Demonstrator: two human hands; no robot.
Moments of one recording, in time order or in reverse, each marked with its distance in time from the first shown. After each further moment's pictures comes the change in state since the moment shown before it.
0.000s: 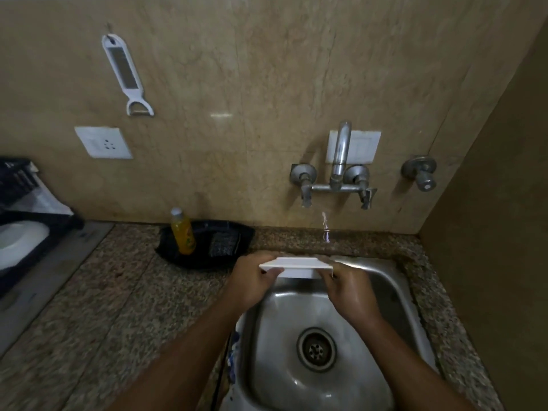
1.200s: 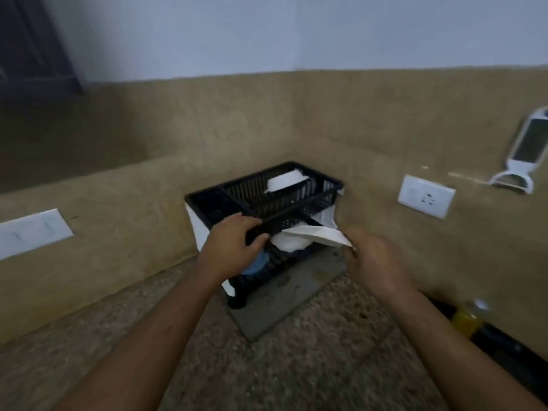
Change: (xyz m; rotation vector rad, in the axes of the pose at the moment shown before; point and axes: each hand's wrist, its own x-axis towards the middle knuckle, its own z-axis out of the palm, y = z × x) left_hand -0.211 -0.196 -0.481 0.687 0.622 -0.425; right_hand 0.074 -0.480 0.225 0.135 -0.098 -0.962
